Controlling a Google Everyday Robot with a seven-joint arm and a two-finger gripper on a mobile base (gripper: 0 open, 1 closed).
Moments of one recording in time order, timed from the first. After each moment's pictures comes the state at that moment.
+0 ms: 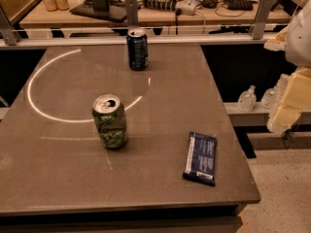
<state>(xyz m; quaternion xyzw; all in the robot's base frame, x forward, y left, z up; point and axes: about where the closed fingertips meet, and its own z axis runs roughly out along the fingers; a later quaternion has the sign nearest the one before) 0.438 -0.216 0.978 -0.60 0.78 -0.04 0.16</state>
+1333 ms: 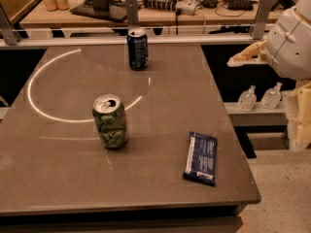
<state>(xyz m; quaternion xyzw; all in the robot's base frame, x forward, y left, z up) 0.402 -0.181 0.969 -0.79 0.61 0.01 0.10</state>
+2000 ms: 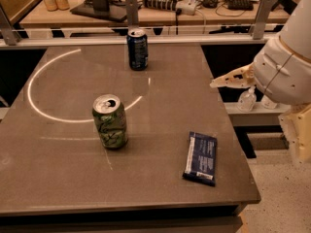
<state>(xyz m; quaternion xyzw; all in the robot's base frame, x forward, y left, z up) 0.380 -0.171 0.945 -0.87 0.49 0.00 0.09</state>
